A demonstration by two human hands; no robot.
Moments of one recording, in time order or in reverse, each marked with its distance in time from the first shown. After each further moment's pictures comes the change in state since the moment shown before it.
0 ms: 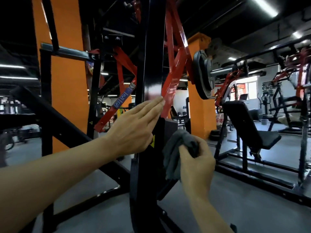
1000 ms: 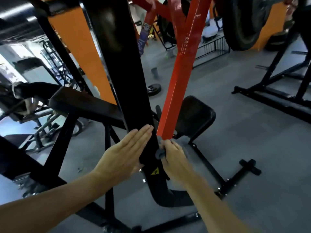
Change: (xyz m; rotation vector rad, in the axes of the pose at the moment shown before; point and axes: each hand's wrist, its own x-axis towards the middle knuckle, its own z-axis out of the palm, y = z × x) left_hand 0.111 -0.103 -0.058 0.091 -0.804 0.217; right_hand 0.149 -0.046 0.057 -0.431 -0.963 0.272
